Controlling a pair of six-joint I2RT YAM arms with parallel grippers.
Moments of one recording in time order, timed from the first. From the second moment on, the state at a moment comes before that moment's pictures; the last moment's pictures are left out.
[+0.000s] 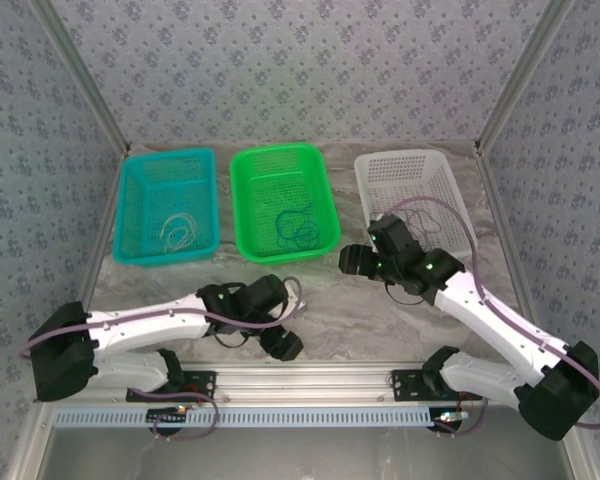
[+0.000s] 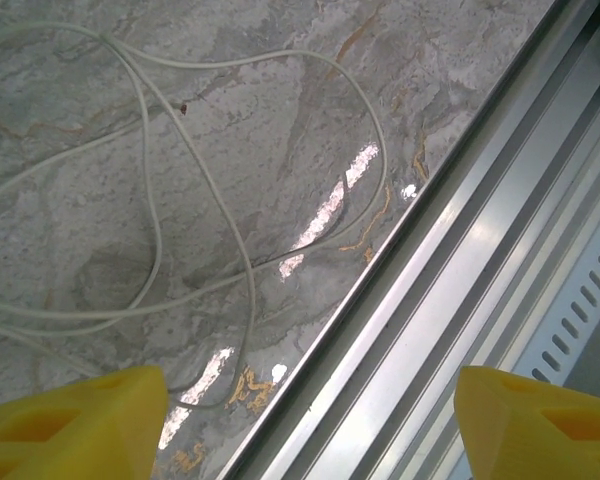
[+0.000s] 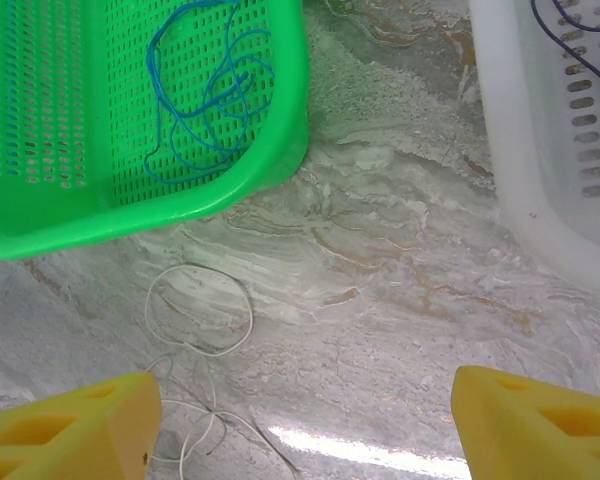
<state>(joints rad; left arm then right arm) -1.13 1.23 0.70 -0.54 0.25 -0.35 0.65 1.05 0.89 -0.70 0.04 0.70</state>
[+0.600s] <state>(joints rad) -1.14 1.46 0.70 -0.47 0.24 -0.35 0.63 0.96 0.84 -0.71 0.07 0.72</state>
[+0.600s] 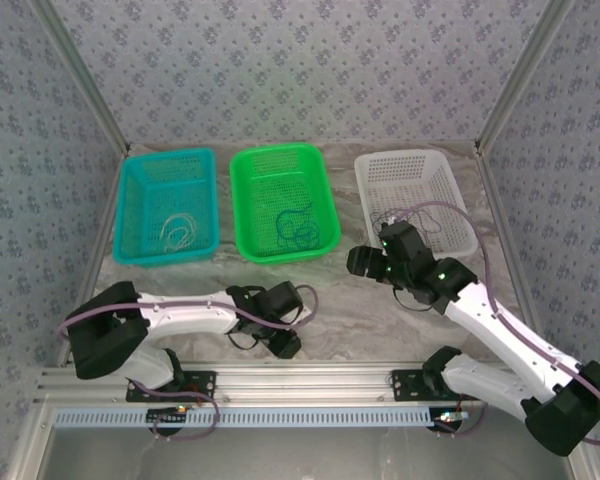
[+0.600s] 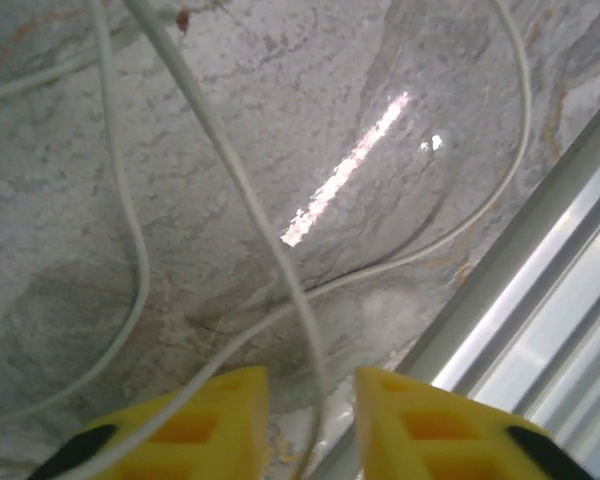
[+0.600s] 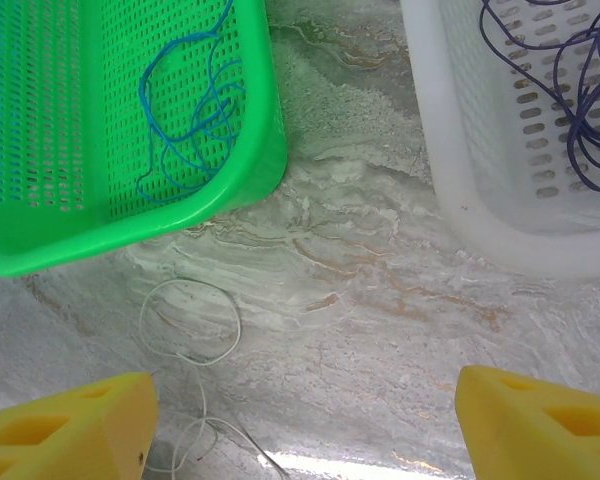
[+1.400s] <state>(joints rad) -0.90 1.22 0.98 -0.53 0.19 -0.28 0.73 0.89 0.74 -0.62 0.10 0.74</state>
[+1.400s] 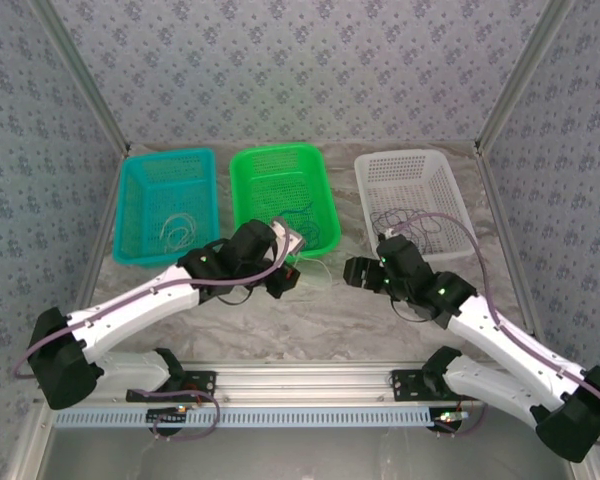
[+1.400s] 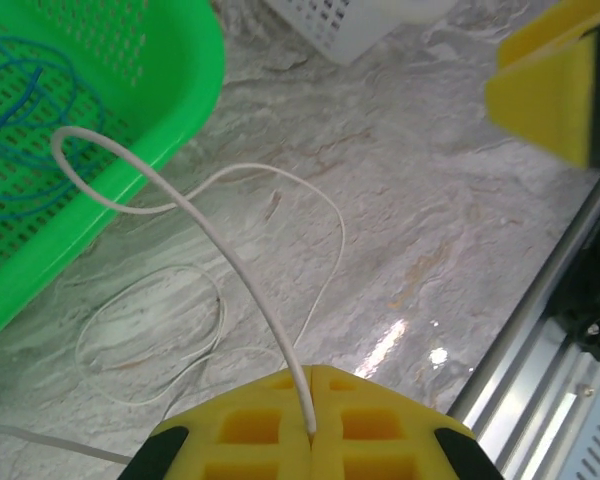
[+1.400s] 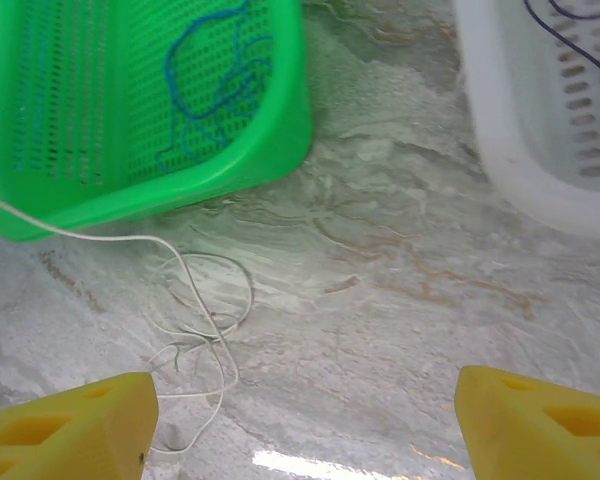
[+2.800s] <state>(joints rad) -0.90 1.00 1.14 -0.42 0.33 -0.39 0.93 1.45 0.88 -0.40 0.41 0.82</state>
